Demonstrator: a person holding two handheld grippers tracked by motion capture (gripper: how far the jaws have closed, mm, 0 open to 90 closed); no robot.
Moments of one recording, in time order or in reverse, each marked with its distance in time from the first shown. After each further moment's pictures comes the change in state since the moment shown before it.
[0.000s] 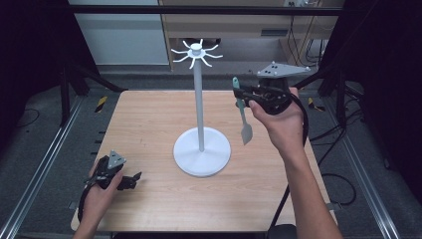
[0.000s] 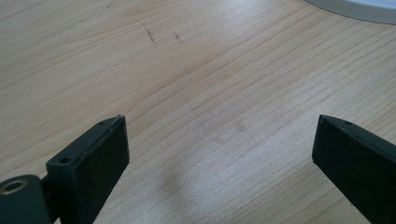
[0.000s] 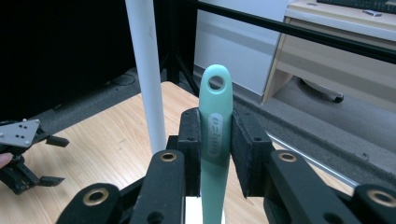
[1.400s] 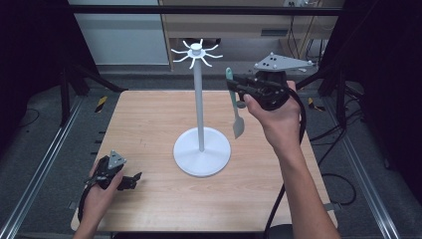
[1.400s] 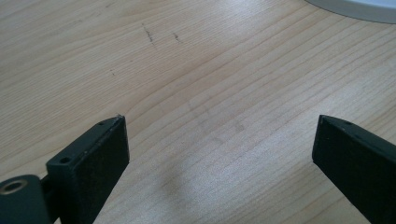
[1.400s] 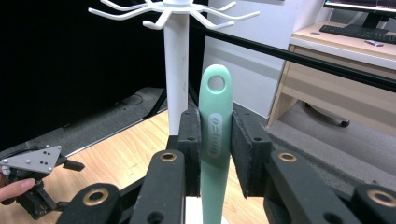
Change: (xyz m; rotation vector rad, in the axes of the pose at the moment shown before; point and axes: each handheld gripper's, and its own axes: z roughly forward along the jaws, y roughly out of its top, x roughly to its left) left arm -0.001 0.000 0.000 0.002 -0.002 0.002; right arm 0.018 0.024 -0.009 -0.090 0.023 -0.016
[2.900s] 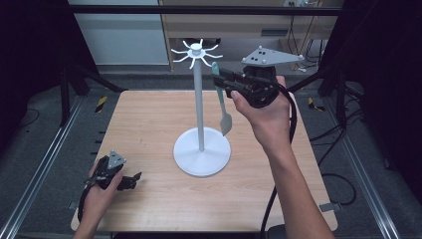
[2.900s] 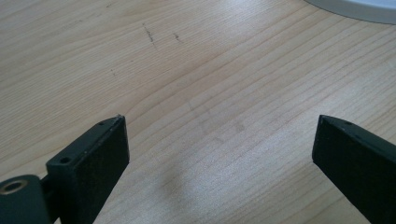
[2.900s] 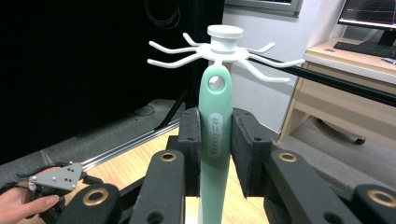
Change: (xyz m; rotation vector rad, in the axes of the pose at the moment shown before) left arm 0.000 0.000 0.000 -0.008 0.001 -0.009; right arm 0.026 0.022 0.004 -0.051 0.043 -0.013
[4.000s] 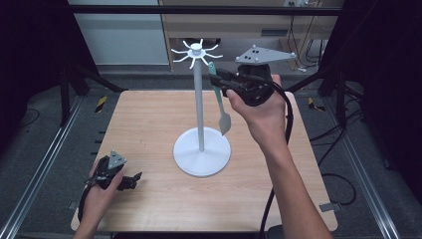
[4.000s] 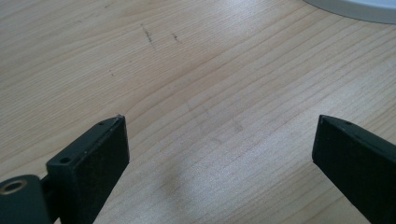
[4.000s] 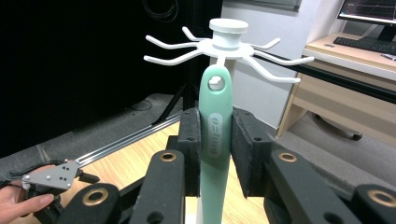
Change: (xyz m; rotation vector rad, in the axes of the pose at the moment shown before) left arm -0.001 0.000 0.000 0.001 -0.002 0.004; right arm 0.001 0.001 0.010 0.032 -0.007 -0.006
